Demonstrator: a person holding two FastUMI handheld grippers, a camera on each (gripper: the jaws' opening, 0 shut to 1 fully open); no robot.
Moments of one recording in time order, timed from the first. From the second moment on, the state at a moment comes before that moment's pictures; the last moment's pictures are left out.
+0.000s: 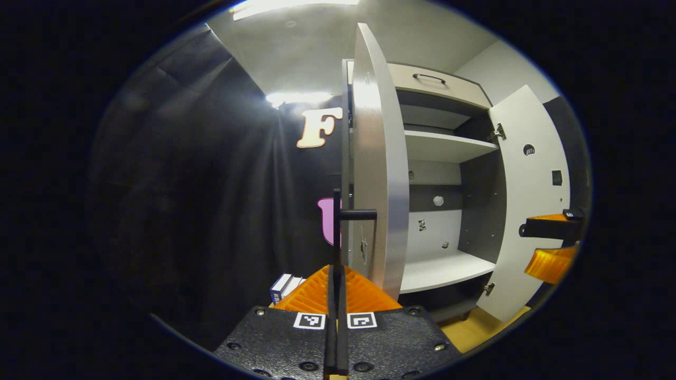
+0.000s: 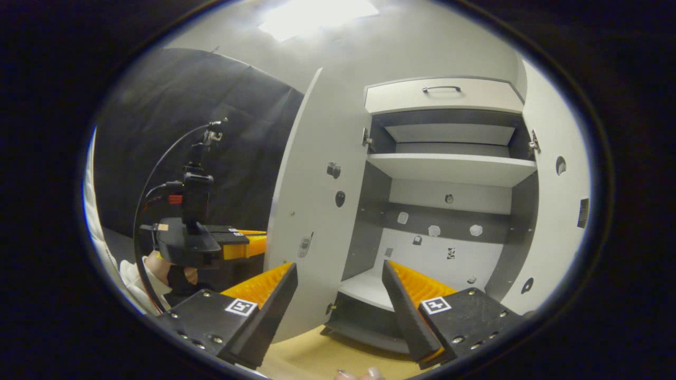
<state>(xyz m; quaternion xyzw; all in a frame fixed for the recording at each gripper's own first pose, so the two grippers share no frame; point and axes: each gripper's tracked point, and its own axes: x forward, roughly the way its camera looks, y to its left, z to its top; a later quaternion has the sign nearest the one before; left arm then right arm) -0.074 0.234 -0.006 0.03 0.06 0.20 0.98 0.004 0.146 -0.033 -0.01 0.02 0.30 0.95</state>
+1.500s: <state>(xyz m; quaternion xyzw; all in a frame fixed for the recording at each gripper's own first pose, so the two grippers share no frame) -0.125 0.134 0.032 0.07 0.02 0.21 0.98 -0.029 0.109 -0.041 -0.01 0.04 0.33 0.94</state>
